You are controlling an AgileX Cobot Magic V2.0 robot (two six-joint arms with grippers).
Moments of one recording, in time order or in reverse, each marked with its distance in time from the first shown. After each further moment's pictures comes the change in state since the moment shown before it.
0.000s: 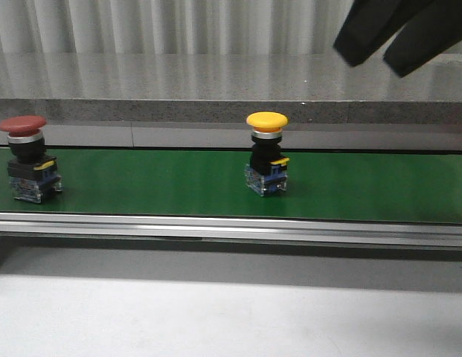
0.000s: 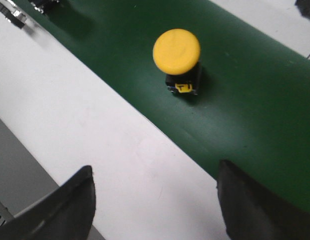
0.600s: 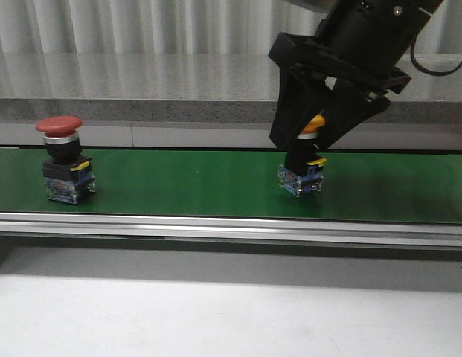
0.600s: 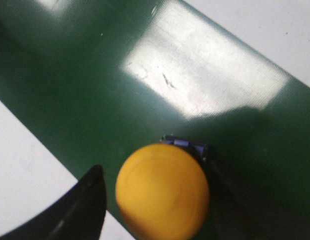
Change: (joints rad) left arm 0.000 0.000 0.000 0.000 0.000 0.000; right arm 0.015 0.367 -0.141 -0.014 -0.131 -0.002
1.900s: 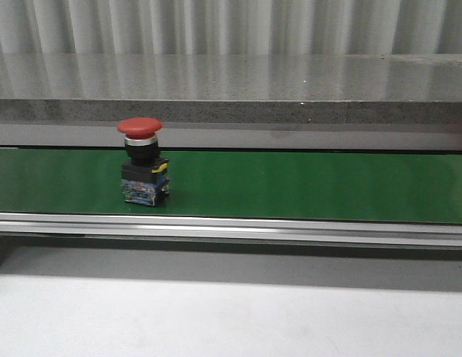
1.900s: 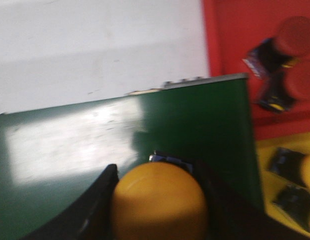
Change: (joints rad) left arm 0.000 0.000 0.000 0.000 0.000 0.002; right arm -0.543 -0.303 0.166 -0.482 -0.025 0.541
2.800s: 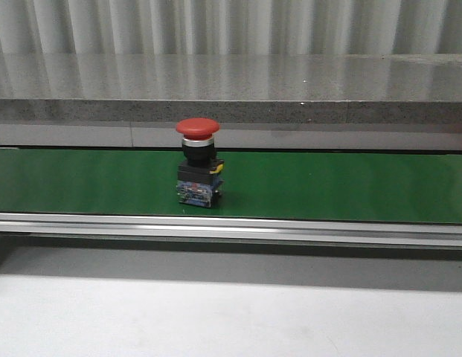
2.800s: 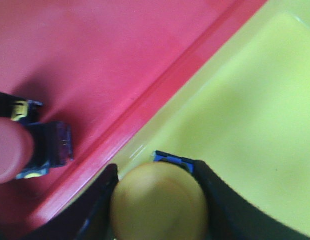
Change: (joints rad) left arm 0.000 0.000 0.000 0.000 -0.002 0.000; right arm -0.503 0.252 0.004 -0.005 -0.208 0.131
